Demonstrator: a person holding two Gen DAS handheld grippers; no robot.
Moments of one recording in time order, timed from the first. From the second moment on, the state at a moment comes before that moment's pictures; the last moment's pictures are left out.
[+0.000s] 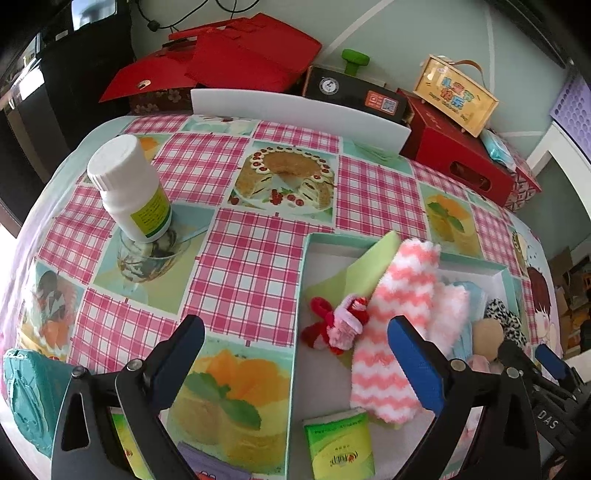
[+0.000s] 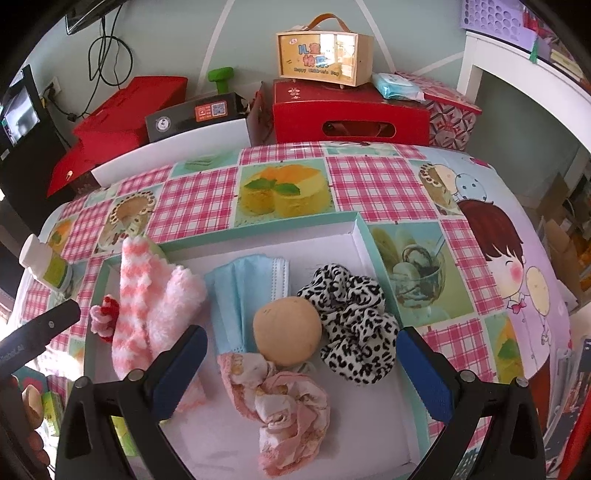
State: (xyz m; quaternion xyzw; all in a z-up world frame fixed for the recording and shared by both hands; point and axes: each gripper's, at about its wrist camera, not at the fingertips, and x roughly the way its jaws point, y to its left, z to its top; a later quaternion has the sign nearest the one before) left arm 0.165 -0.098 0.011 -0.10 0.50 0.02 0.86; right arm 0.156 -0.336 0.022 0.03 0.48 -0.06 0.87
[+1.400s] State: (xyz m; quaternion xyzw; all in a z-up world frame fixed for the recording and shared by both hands) left arm -0.008 -0.044 0.063 -0.09 0.46 0.02 0.88; right arm 0.022 -0.274 0.067 -0.01 0.43 -0.02 0.90
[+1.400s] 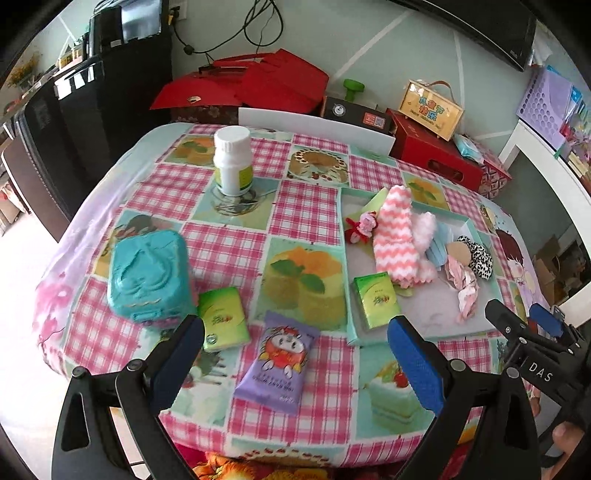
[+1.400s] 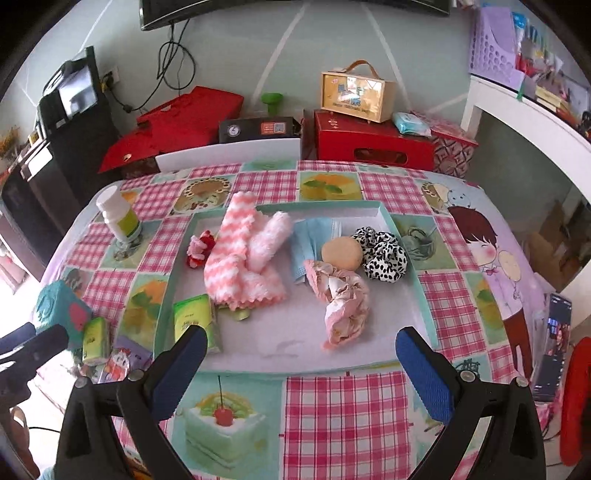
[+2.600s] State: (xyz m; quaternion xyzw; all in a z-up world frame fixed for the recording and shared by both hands) left arm -0.042 0.067 0.013 -0.19 0.46 0.07 0.86; right arm 0.001 -0.142 0.031 -0.07 0.45 0.14 0.88
